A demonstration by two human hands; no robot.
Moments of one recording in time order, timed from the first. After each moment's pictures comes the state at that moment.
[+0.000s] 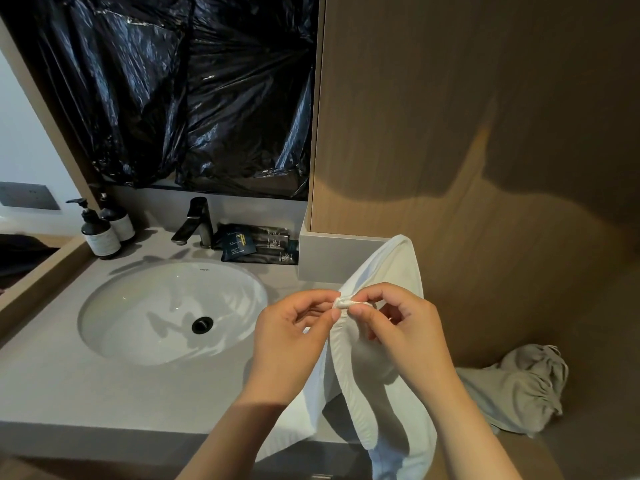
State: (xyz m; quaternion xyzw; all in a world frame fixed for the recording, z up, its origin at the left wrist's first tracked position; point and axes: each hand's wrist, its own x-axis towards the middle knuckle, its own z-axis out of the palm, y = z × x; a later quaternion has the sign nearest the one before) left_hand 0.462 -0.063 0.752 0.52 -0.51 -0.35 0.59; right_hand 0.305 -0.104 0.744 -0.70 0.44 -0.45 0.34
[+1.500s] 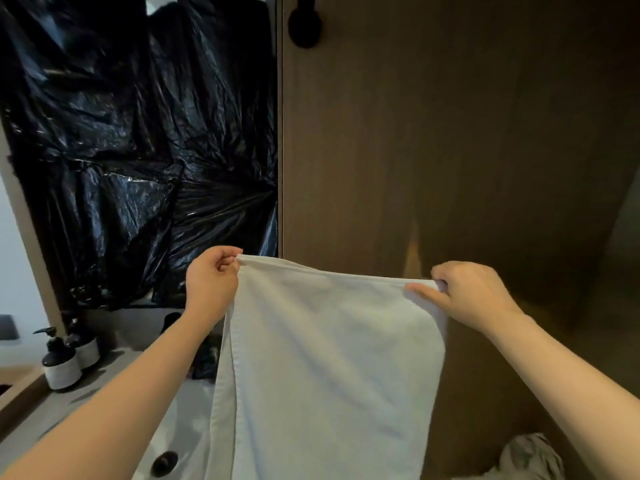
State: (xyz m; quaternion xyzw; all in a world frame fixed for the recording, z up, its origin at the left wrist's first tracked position) left_hand 0.556 -0.219 0.870 0.57 -0.52 -0.12 0.63; right_hand 0.176 -0.211 0.897 -0.74 0.60 -0.21 -0.21
